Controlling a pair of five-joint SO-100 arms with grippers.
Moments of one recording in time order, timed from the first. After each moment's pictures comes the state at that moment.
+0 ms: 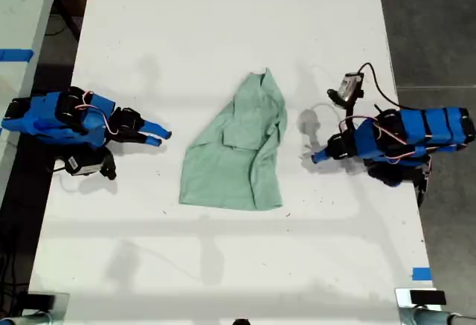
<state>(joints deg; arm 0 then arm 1) -4.5 206.1 184.3 61.0 -8.3 -0.7 194.5 168.4 74.2 -14.2</state>
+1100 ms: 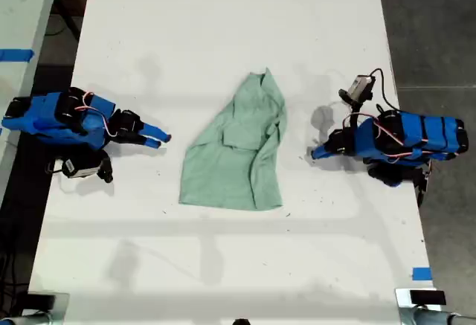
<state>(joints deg) -2.9 206.1 184.0 61.2 -6.9 4.9 200.2 174.9 77.0 -5.4</state>
